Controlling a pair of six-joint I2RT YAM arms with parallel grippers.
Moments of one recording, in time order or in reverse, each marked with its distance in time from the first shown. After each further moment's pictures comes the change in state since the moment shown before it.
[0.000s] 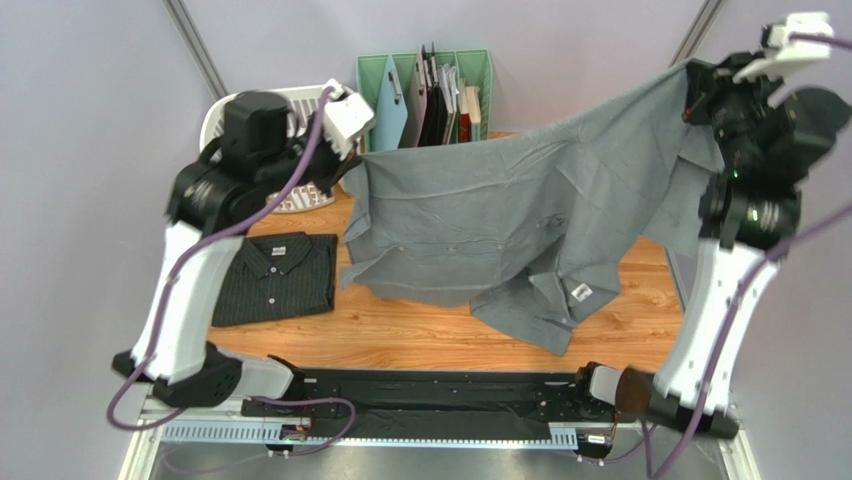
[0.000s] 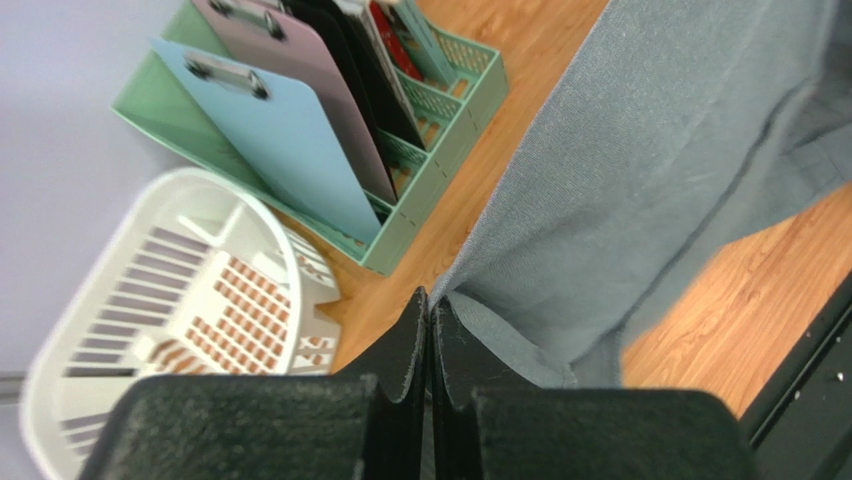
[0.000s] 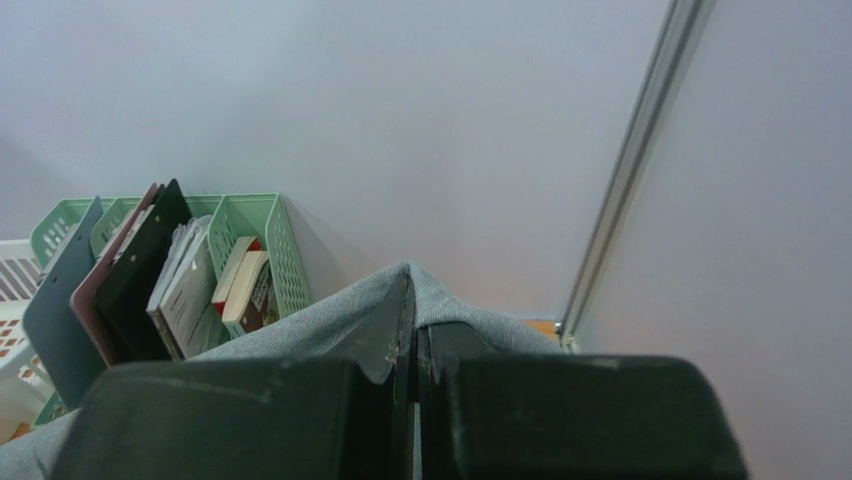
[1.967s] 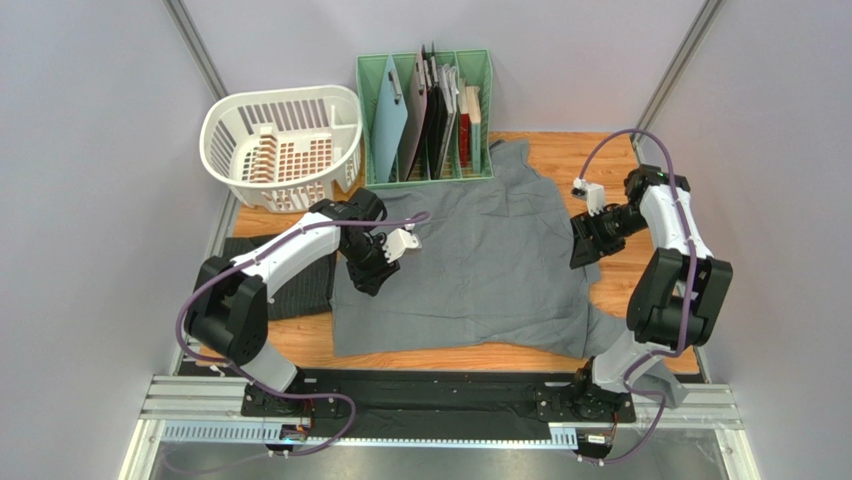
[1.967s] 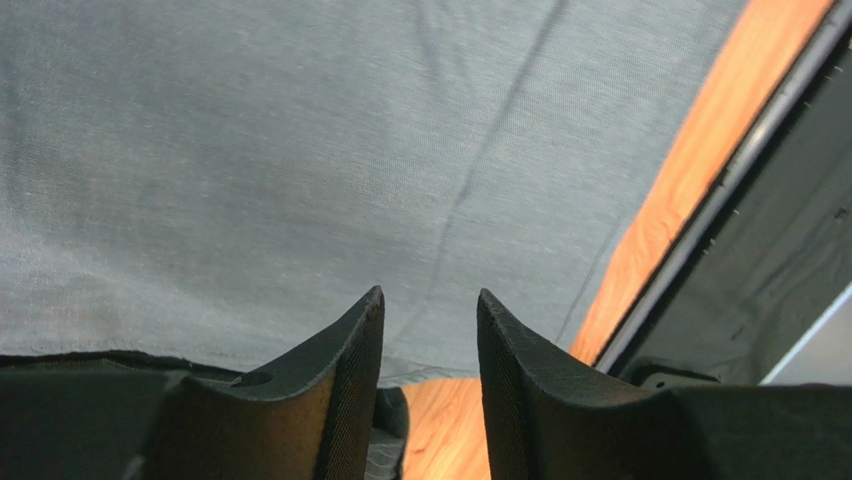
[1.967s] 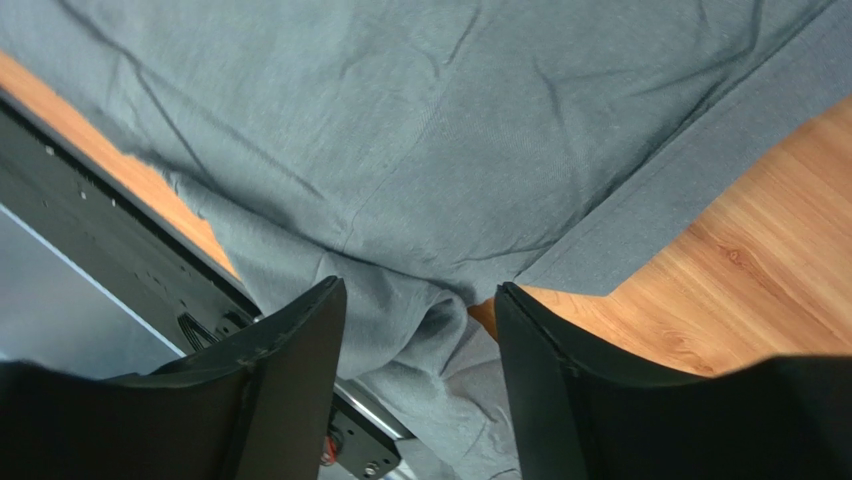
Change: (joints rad) left arm -0.014 0.203 -0.905 0.135 0.110 0.230; right arm 0.076 0.420 -0.508 -0.846 -0.177 -0.866
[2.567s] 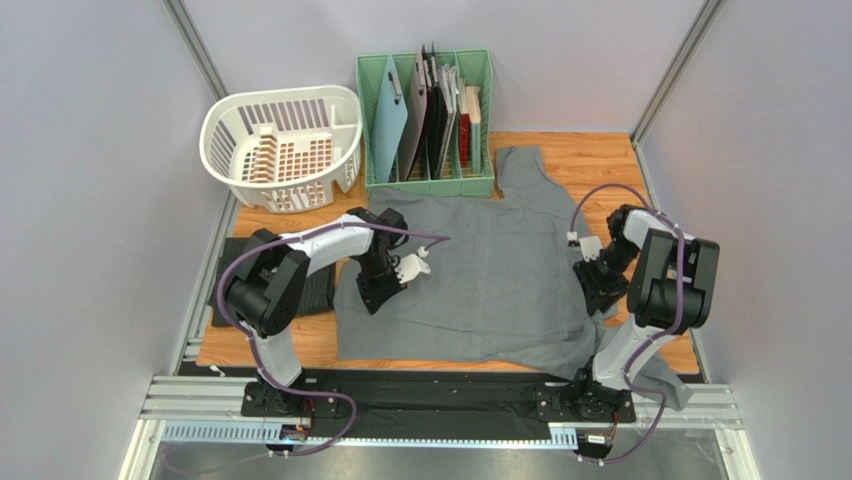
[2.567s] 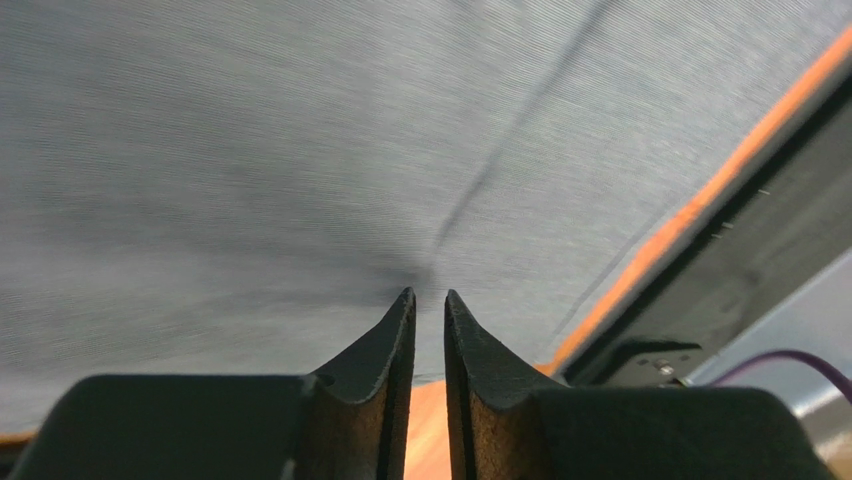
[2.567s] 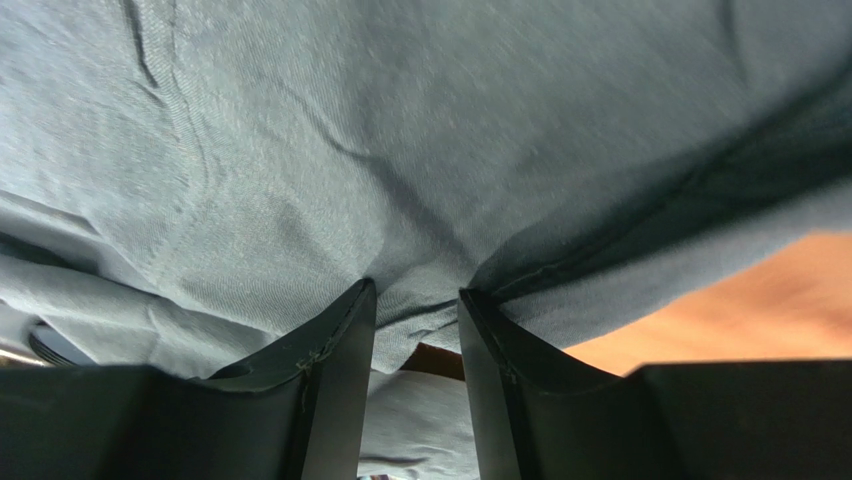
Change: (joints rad) left arm -0.074 0.252 0.036 -0.054 -0.095 -0.045; right arm 0.005 0.161 -0.253 0.210 0.408 0.166
